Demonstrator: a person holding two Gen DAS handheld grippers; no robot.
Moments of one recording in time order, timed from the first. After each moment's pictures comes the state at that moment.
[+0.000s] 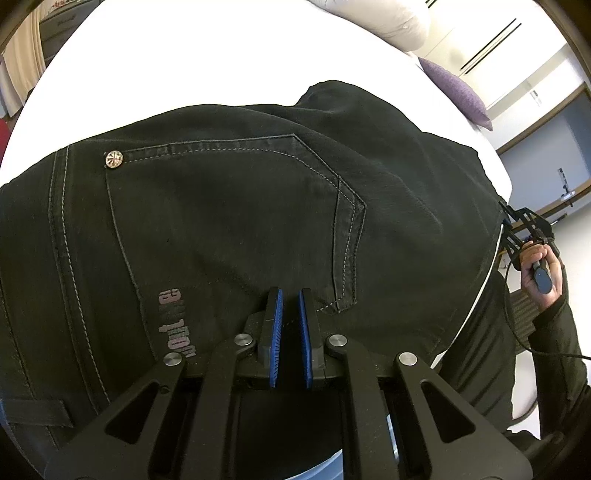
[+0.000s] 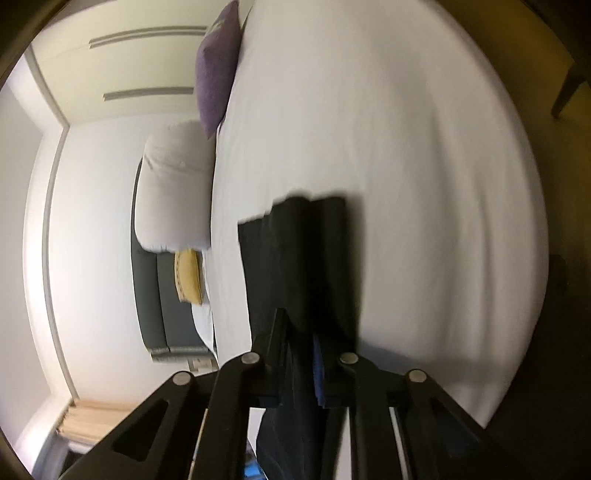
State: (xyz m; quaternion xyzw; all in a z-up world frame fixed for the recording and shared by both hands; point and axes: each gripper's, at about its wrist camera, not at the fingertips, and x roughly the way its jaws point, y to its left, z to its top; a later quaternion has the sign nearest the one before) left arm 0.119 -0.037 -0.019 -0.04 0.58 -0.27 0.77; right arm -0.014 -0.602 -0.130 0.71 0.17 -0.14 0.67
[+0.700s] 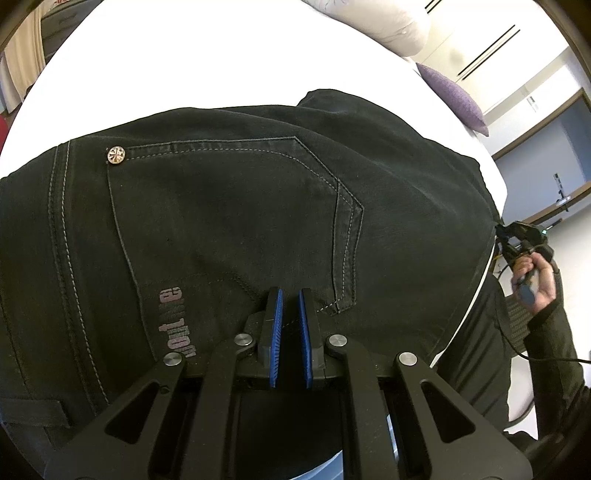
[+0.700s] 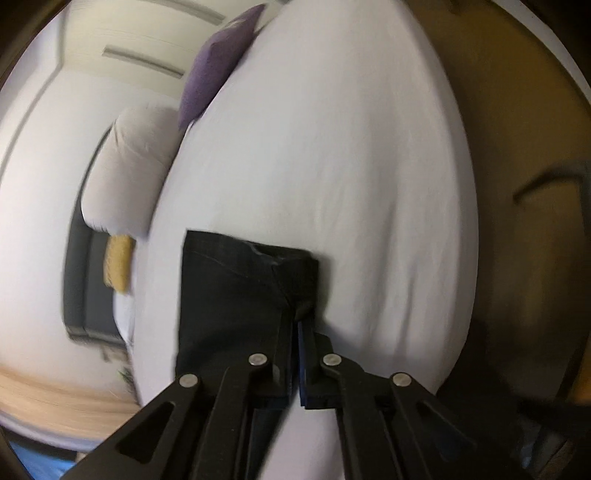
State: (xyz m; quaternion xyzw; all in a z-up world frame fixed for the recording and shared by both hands) left arm 0.121 -0.027 -0.023 -0.06 0.57 -0.27 0.77; right arm -0.013 -0.609 -0.118 0.57 0.28 -0.24 0.73
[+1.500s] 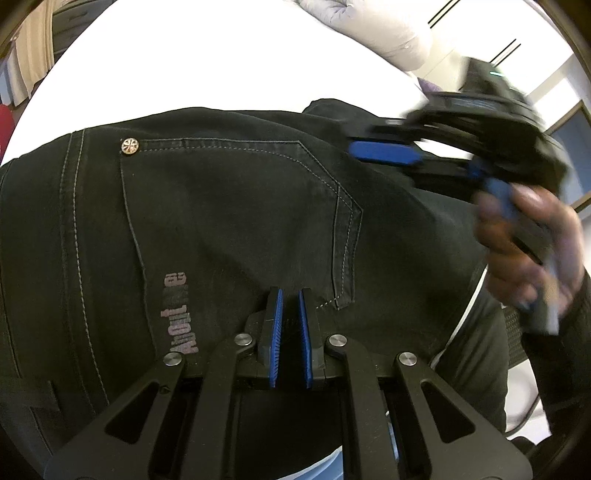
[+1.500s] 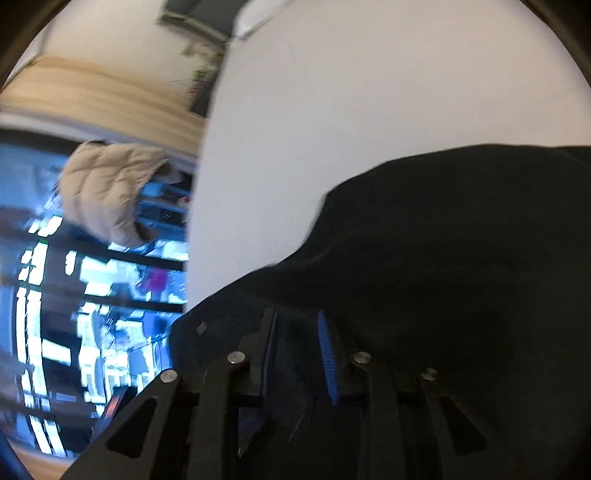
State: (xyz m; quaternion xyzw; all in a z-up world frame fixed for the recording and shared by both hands) left arm 0.101 -0.012 -0.021 -0.08 0.55 -0.27 0.78; right arm 0.234 -0.232 -0.081 0.33 0.55 0.17 0.74
